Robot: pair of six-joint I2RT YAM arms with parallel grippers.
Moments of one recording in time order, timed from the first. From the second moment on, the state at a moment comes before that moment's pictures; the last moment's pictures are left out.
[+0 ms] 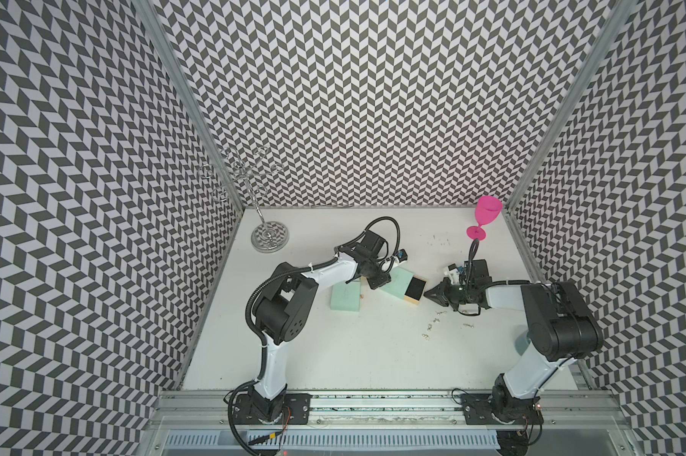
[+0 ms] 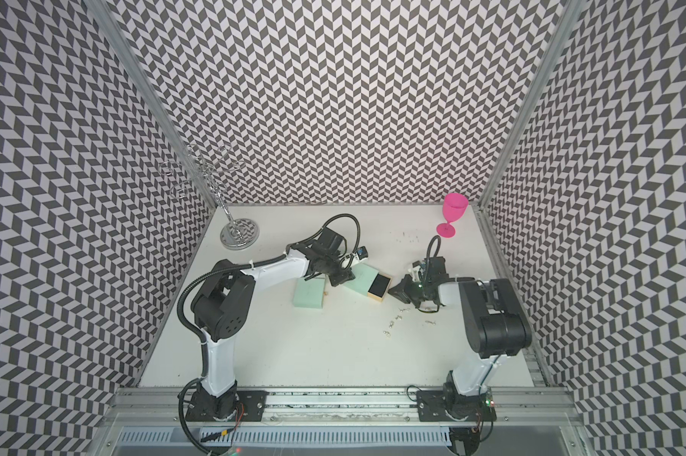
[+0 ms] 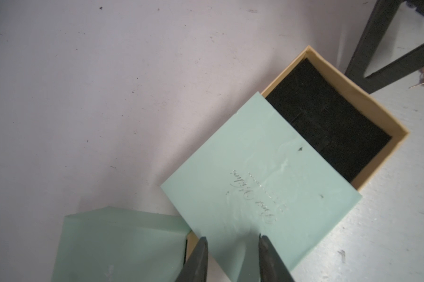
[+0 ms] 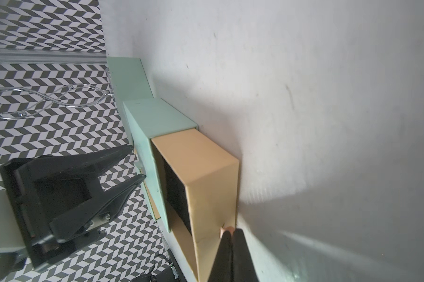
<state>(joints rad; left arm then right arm) -0.64 2.02 1.42 -0.39 0.25 0.56 0.08 1.71 0.68 0.03 -0.78 0.70</state>
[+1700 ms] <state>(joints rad) -0.72 2.05 1.60 -0.59 0.46 0.63 0.06 1.69 0.68 -0.04 -0.78 0.65</state>
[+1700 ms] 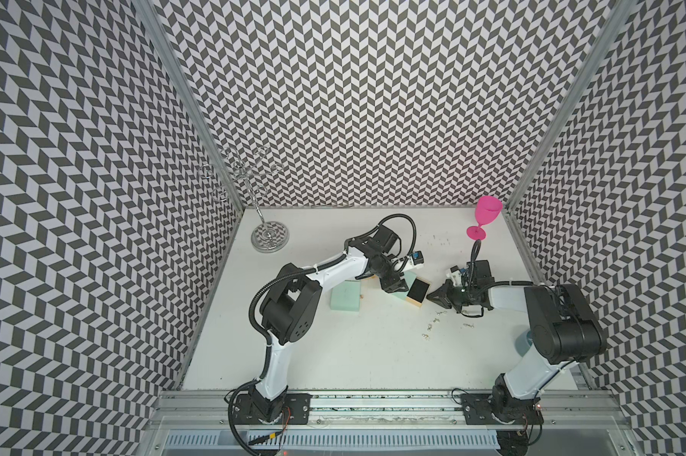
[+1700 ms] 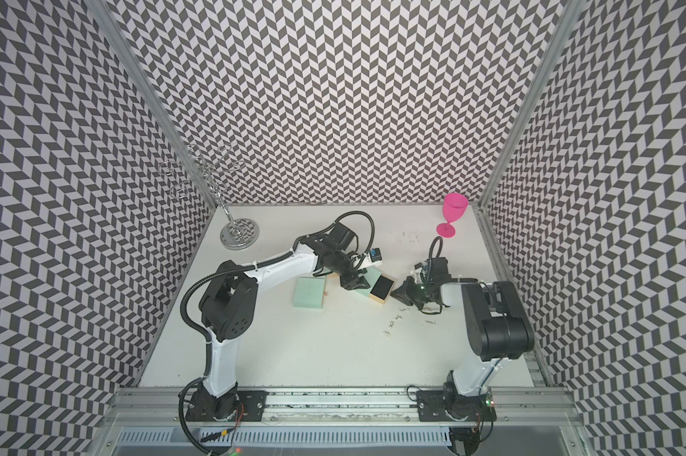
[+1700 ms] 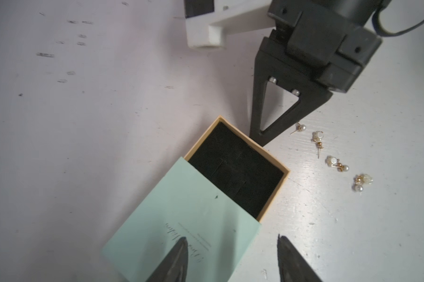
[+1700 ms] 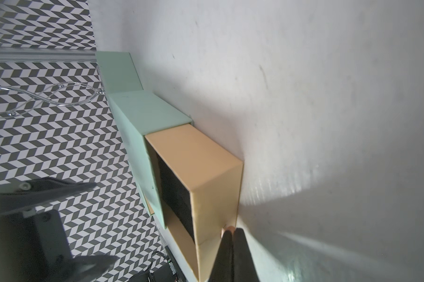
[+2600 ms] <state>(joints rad) -0.81 2.12 1.59 -0.41 0.15 0.52 0.07 1.69 0.71 -0.09 -0.78 0.60</state>
